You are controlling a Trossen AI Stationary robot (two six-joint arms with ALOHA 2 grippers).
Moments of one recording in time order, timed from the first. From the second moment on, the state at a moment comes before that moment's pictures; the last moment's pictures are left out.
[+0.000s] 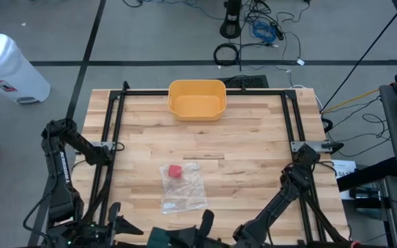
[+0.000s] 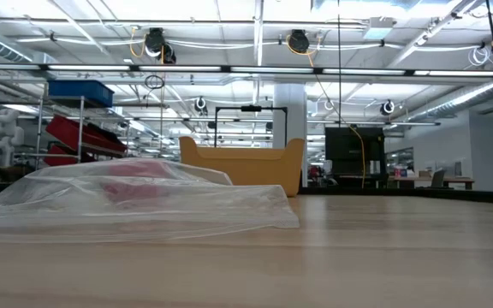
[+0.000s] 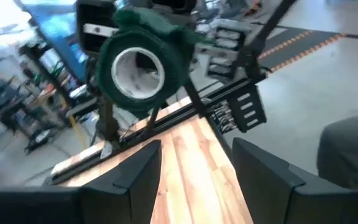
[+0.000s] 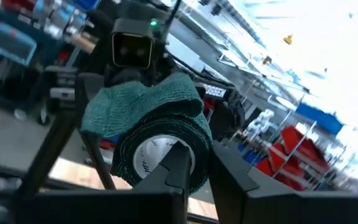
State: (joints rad) left arm -1.23 1.50 1.33 -0.13 -1.08 0.15; right arm 0.75 2.39 2.36 0.38 1.05 -0.81
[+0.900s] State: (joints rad) left arm -1.23 1.50 1.33 0.05 -1.07 0.16; right arm 0.74 2.39 2.36 0.33 0.99 -0.52
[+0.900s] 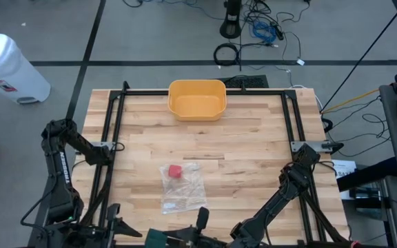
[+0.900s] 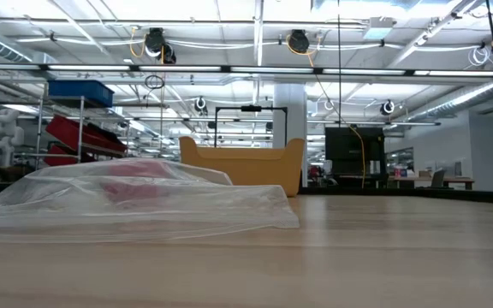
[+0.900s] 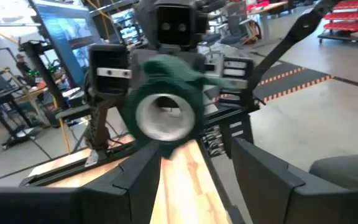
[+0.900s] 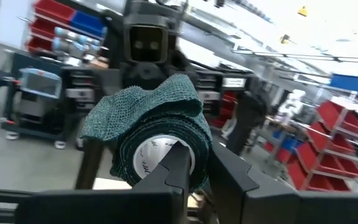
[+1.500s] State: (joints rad) left arm -1.18 1.50 1.33 0.08 -0.97 0.14; right arm 0.74 2.39 2.36 0.32 0.96 -0.50
